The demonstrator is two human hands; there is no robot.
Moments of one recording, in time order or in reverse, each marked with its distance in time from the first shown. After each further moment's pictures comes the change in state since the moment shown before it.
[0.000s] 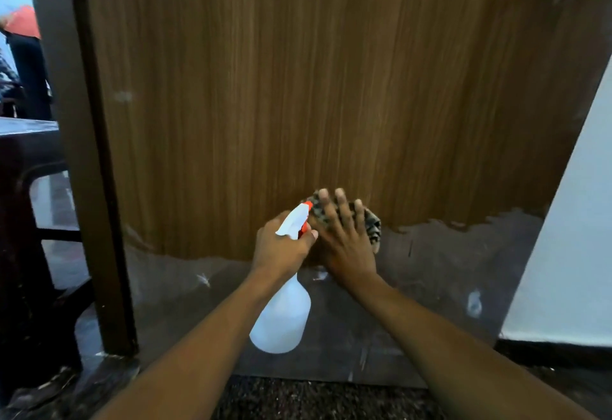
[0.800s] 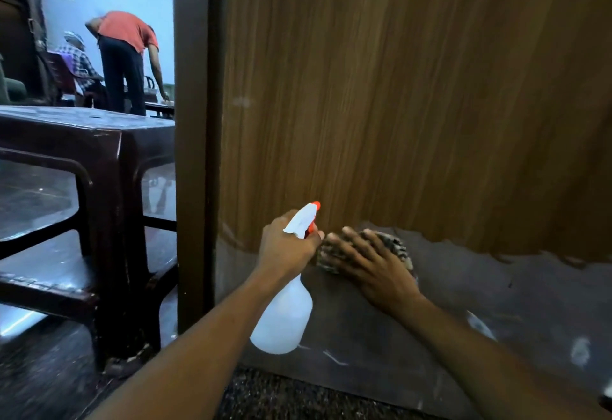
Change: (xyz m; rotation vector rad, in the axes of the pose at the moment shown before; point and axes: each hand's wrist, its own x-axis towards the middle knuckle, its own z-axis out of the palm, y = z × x) left_hand 0.008 -0.033 -0.138 0.006 0.118 -0.051; right_hand 0.026 -0.076 0.021 -0.095 -0.032 -0.458
